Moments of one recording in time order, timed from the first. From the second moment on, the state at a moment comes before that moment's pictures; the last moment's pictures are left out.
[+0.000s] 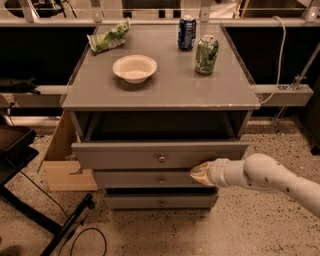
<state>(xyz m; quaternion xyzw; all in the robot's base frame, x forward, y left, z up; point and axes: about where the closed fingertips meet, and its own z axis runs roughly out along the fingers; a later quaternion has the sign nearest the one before) 0.579 -0.139 0.531 -0.53 0.73 0.15 0.40</state>
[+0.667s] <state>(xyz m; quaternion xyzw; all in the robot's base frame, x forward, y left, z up) 0.595 -0.144 0.532 -0.53 0.73 0.15 0.41</state>
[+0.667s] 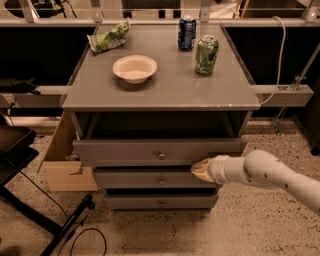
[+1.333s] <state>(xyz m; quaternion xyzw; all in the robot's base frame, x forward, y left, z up) 0.595 -0.143 0.532 -0.53 0.73 0.15 0.41</state>
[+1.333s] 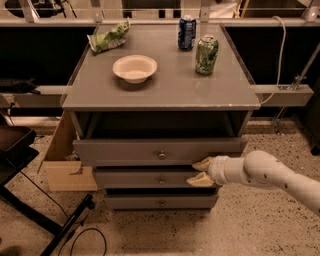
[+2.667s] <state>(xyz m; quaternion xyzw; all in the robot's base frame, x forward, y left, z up) 0.583 -0.130 0.555 -0.56 0.71 0.15 0.40</state>
